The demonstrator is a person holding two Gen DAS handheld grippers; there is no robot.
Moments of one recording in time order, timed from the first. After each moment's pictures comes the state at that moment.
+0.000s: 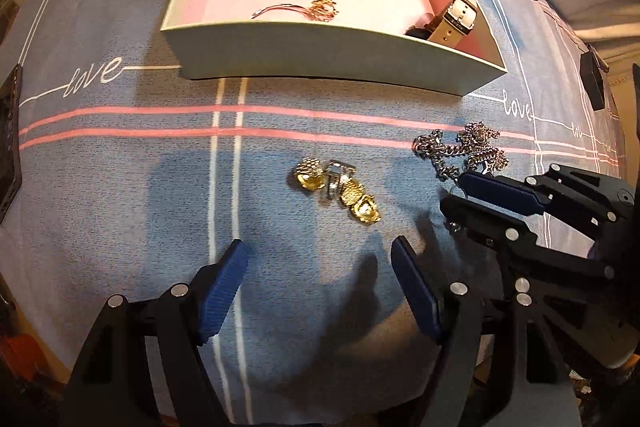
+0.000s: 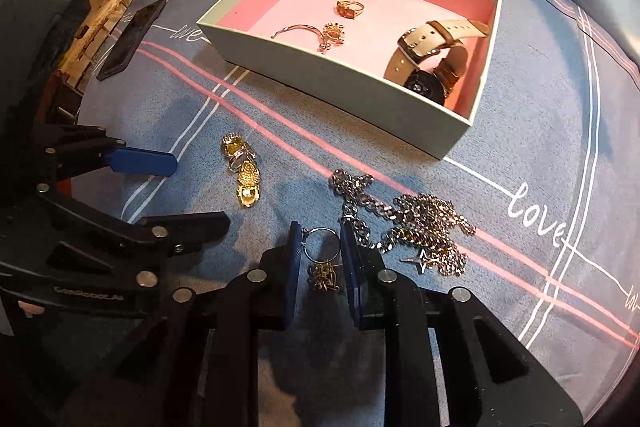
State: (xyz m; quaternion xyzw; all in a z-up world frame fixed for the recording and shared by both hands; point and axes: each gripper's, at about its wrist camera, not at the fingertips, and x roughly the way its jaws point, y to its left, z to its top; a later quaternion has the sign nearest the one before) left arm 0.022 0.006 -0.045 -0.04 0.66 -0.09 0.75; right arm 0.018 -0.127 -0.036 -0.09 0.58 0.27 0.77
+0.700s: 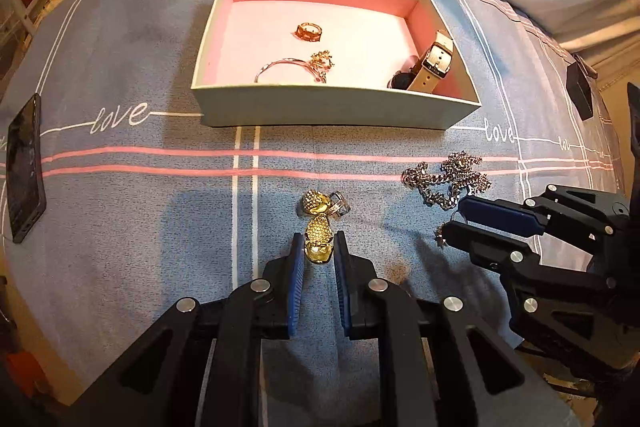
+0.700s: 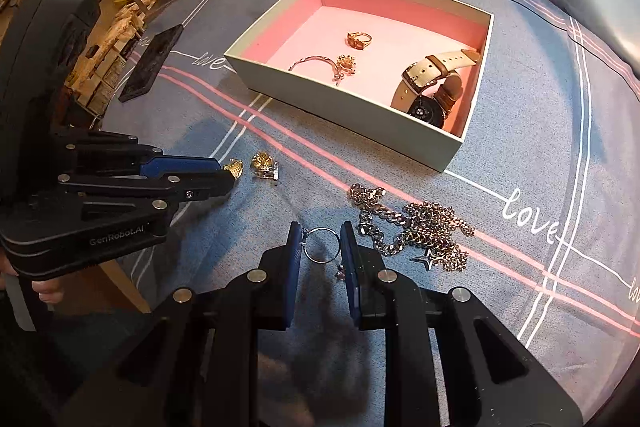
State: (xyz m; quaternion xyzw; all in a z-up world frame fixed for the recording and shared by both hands) left arm 0.028 0.004 -0.015 -0.03 0.61 -0.10 0.79; right arm 0.009 -0.131 -0.010 -0.06 0.55 0.28 0.78
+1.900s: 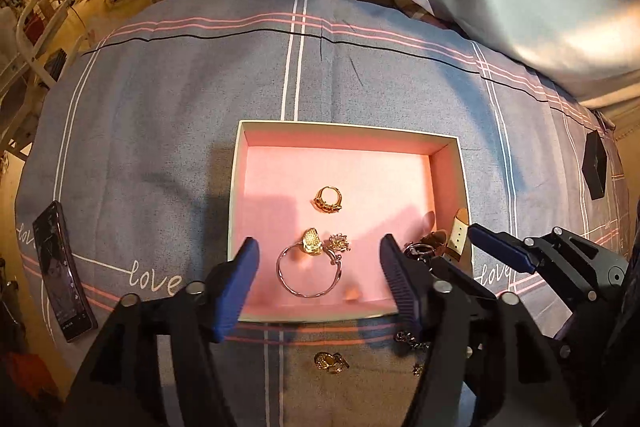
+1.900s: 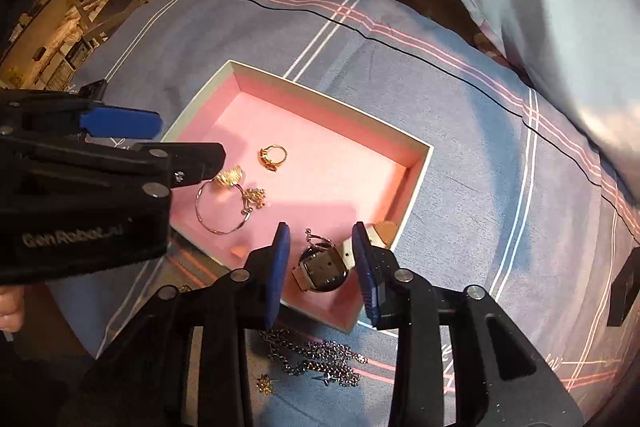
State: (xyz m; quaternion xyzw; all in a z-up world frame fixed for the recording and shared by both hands) left arm 0.146 0.015 0.047 -0.04 0.58 -0.06 0.81; right arm 0.108 -0.116 0.038 -0.12 0.53 0.18 0.82
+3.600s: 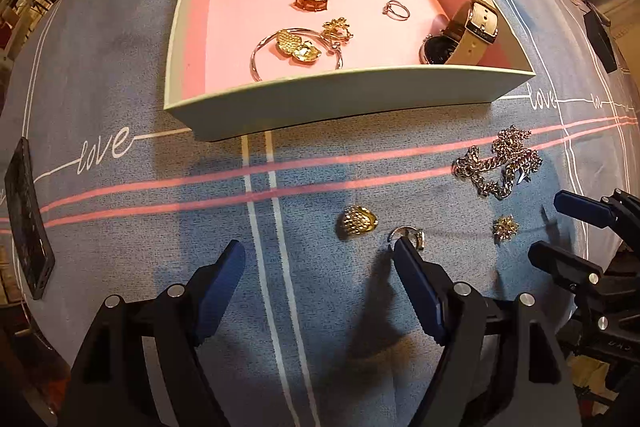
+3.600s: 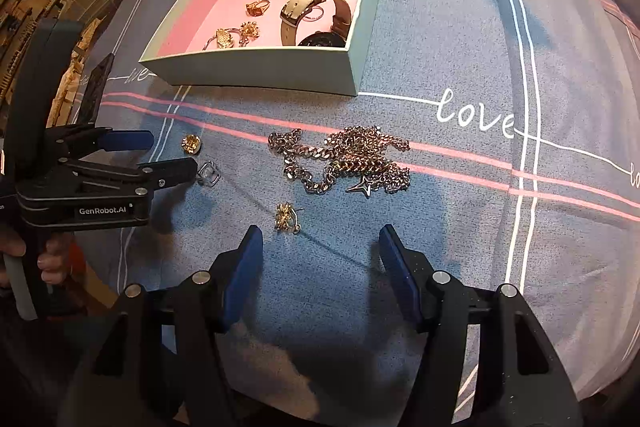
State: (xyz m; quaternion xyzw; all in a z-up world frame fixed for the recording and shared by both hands) left arm 0.062 0.013 -0.055 0.05 0.65 -0.10 0.75; right arm -0.003 -0.183 -0.022 0.02 0.61 0.16 0.78
